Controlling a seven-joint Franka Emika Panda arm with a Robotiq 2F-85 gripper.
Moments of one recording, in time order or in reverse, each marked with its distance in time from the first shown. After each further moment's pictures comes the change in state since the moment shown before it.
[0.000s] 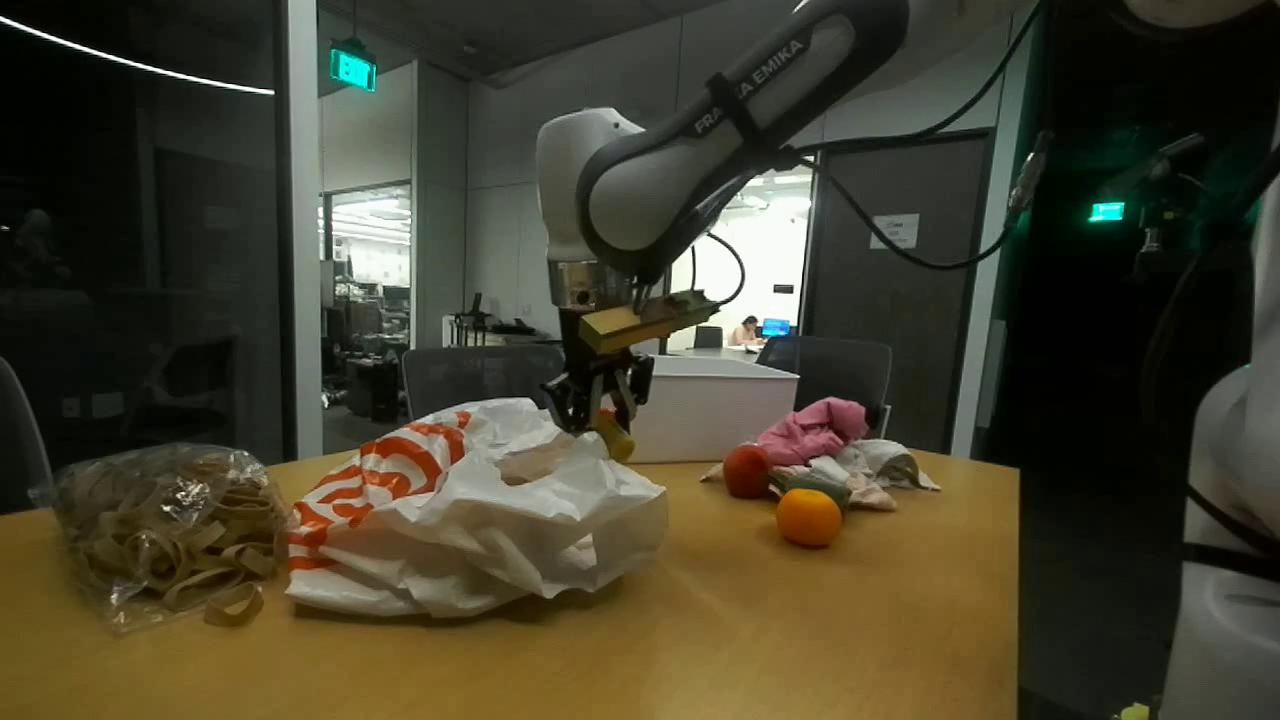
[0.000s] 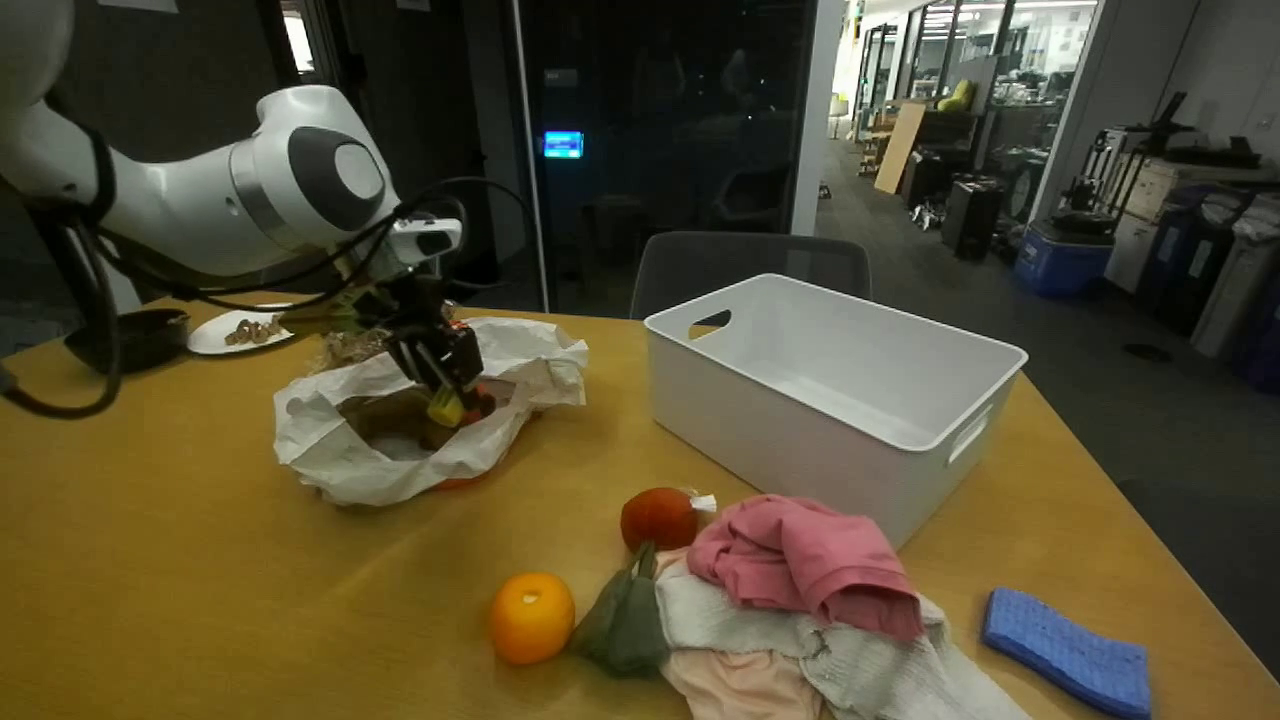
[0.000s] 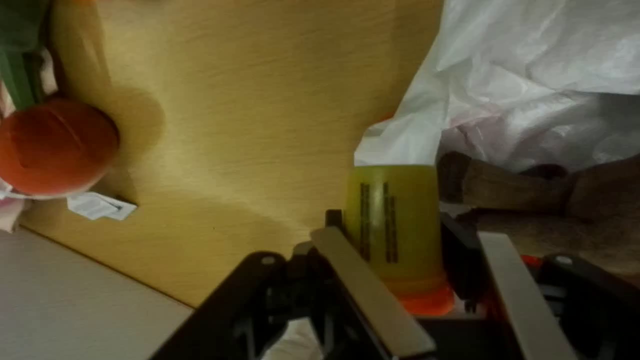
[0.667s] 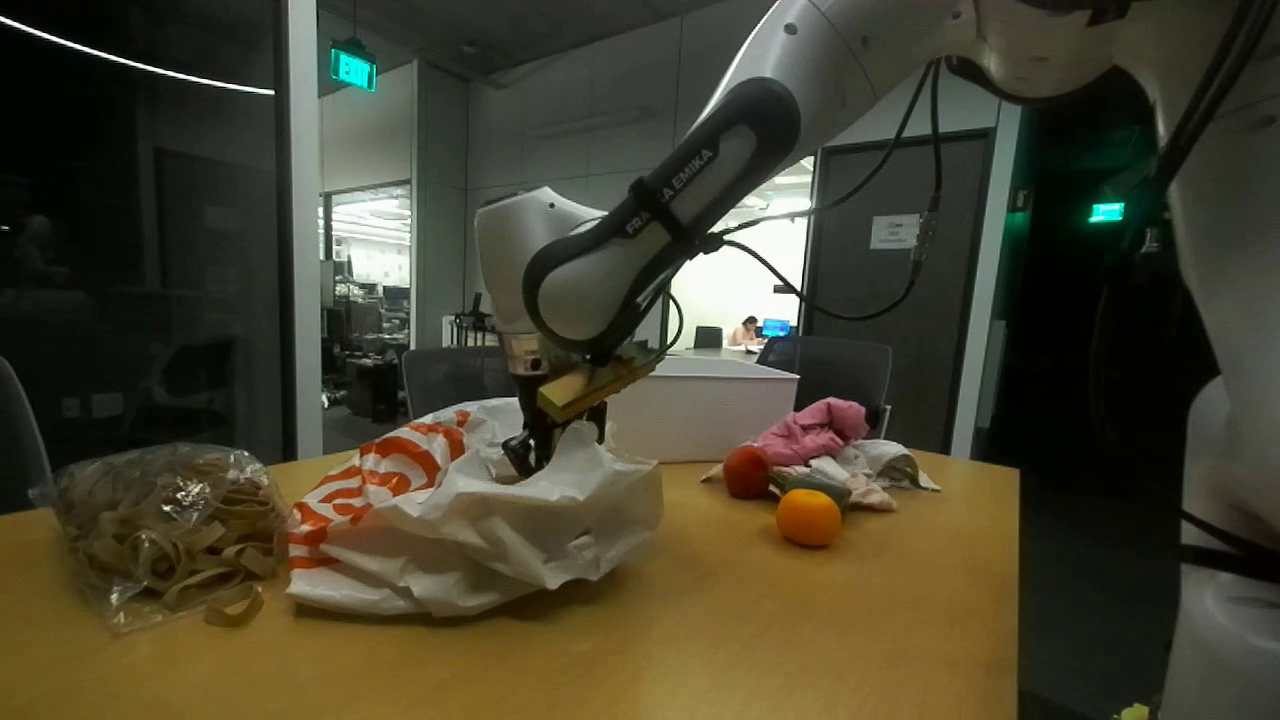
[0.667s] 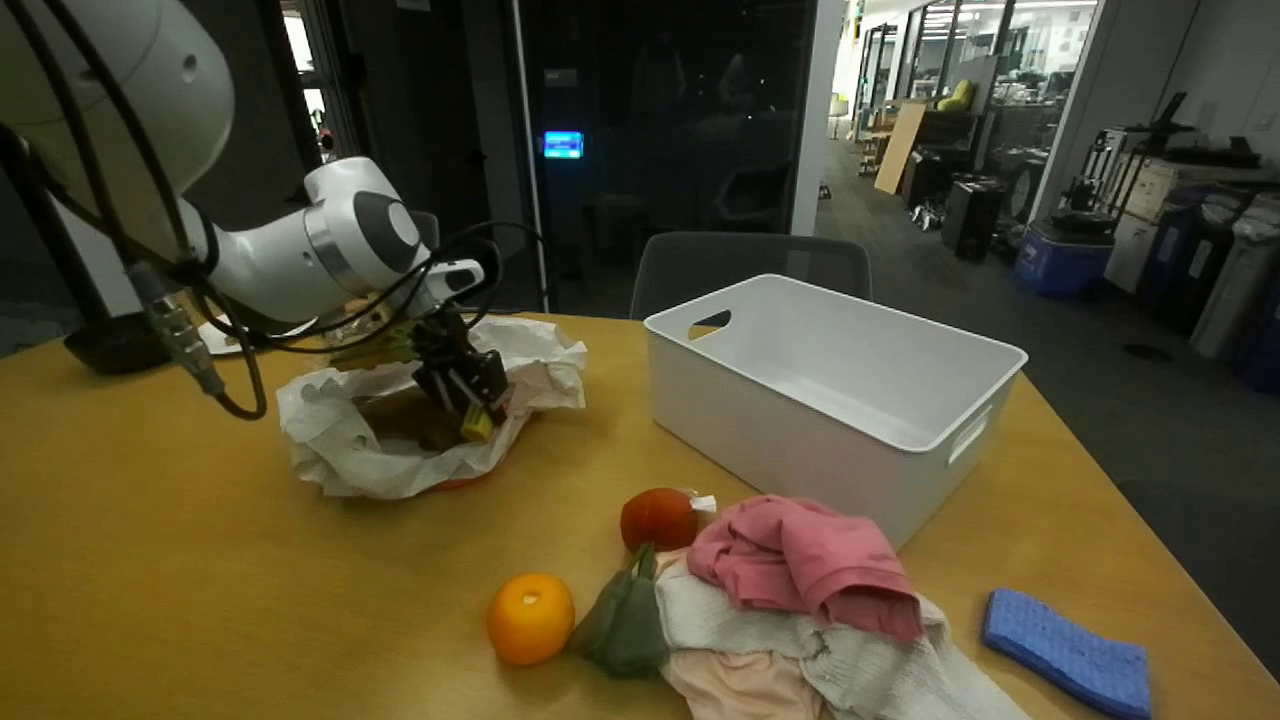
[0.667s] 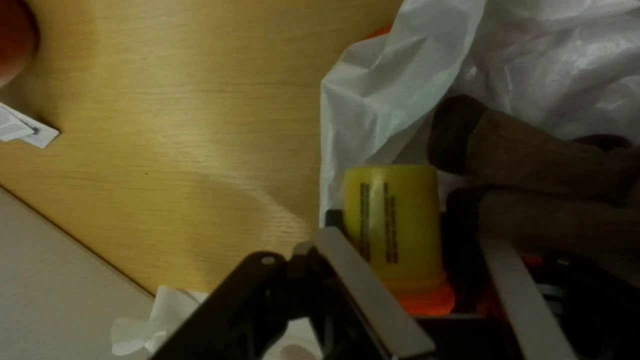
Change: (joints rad) arm 0.058 0.256 -0.041 0.160 -0.149 0.042 -0.003
